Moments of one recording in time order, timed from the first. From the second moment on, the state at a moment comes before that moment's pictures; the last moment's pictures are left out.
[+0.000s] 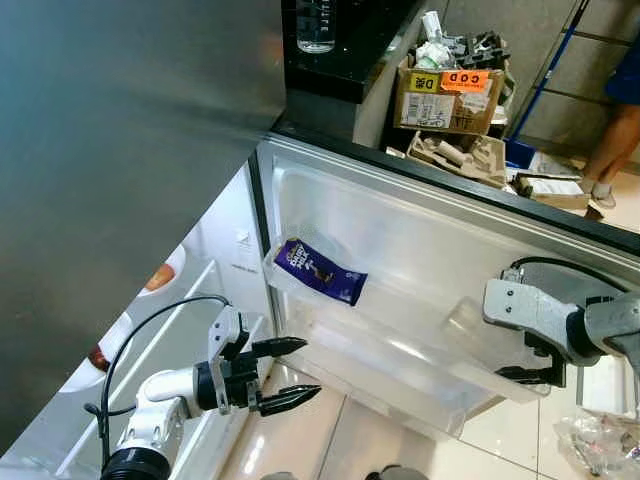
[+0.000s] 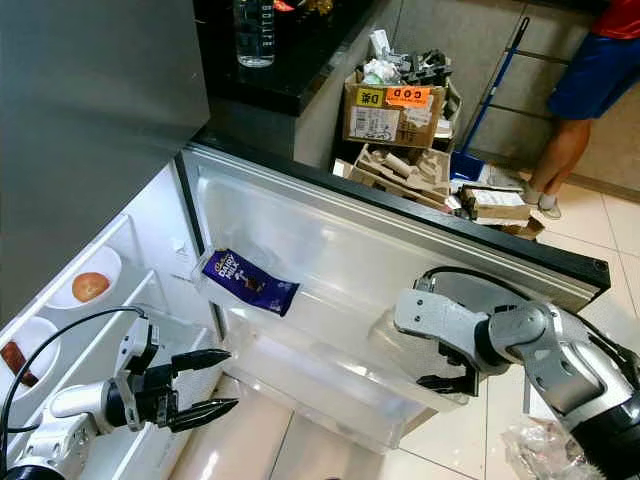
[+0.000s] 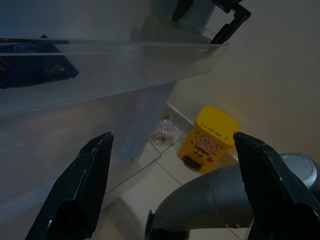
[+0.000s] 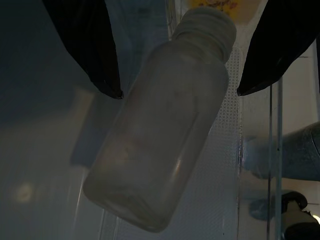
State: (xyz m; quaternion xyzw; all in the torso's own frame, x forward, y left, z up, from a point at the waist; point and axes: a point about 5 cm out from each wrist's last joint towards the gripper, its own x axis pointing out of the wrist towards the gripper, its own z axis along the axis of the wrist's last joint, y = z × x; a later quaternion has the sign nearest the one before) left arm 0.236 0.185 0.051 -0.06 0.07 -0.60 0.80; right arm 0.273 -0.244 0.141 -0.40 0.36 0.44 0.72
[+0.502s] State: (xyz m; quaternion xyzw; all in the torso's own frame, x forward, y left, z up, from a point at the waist) left arm 0.235 0.185 0.050 -0.06 0.07 -0.60 0.80; right arm 0.271 -0.246 0.137 -0.40 0.37 0.44 0.71
